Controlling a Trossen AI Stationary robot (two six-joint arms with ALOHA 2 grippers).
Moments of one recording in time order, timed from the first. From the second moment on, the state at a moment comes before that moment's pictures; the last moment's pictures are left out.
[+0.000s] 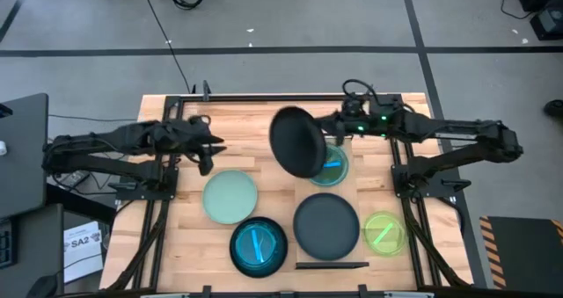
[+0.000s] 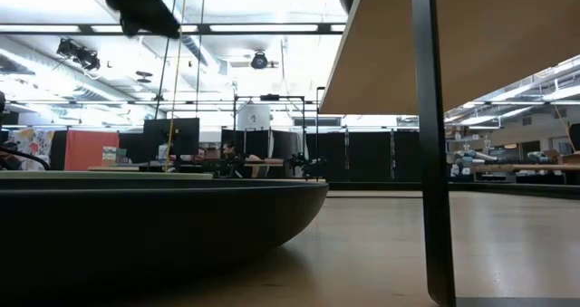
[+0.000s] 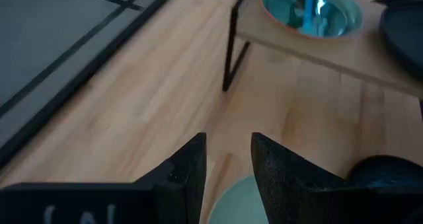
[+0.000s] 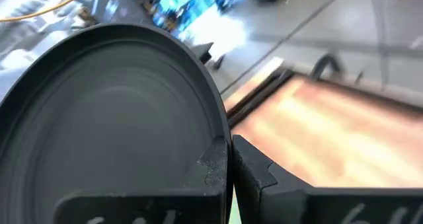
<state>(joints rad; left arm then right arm) 0.08 0.81 0.88 -0.66 -0.22 -0.24 -0.19 1.05 0.90 0.03 -0.01 0.65</state>
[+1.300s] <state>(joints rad) 0.08 0.82 0.52 -0.27 -0.21 -0.30 0.37 1.00 0.90 -0.55 0.06 0.98</state>
